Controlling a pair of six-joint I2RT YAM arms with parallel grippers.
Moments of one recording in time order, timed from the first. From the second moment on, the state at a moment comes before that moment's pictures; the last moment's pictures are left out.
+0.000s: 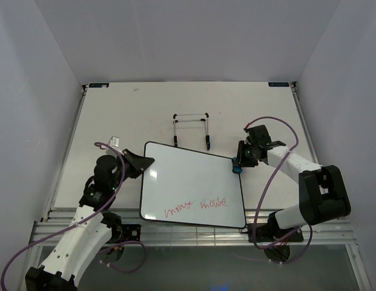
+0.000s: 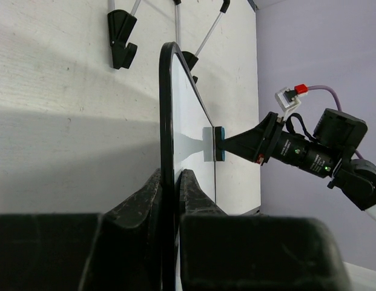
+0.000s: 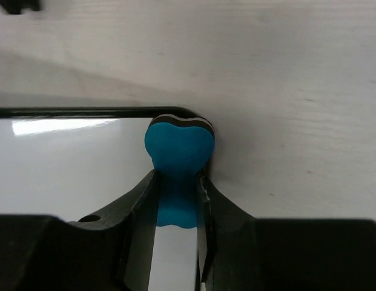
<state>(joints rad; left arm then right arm) -0.31 0.57 0.39 -0.15 0.23 -0.95 0.33 1.41 0.75 -0.36 -0.21 0.32</state>
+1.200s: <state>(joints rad) -0.32 0.57 0.39 -0.14 0.22 -0.98 1.08 1.04 0.61 -0.18 -0.32 0.57</state>
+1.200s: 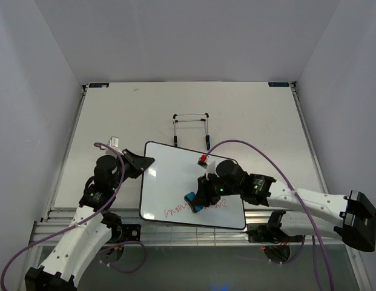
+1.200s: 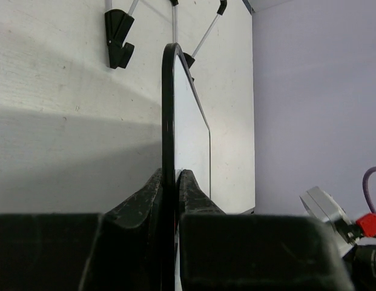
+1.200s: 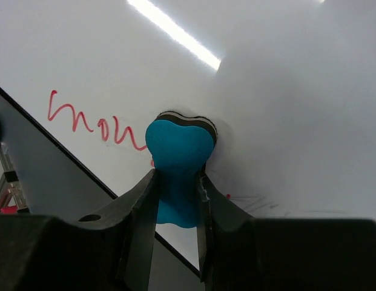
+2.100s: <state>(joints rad) -0.32 0.55 0.38 -0.17 0.21 -0.98 1.51 1.45 1.13 -0.30 0.17 0.64</state>
